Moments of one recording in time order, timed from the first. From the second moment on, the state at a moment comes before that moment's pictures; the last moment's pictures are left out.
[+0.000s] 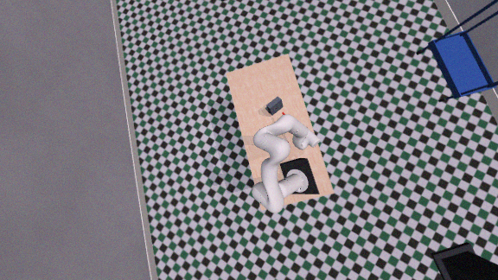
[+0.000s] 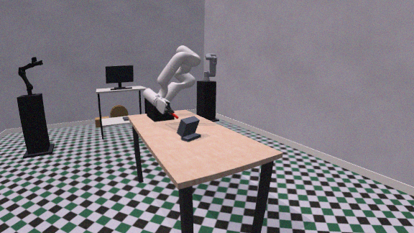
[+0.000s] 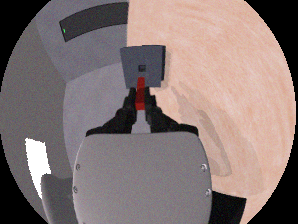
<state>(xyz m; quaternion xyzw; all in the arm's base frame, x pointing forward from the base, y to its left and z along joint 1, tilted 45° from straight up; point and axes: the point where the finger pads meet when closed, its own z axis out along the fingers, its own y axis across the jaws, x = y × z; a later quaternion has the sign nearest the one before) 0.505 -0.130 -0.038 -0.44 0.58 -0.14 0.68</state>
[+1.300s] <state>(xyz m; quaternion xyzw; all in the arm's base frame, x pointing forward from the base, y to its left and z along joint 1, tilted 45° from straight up) 0.556 -0.106 -0.040 -0.44 0.58 -0.14 0.68</state>
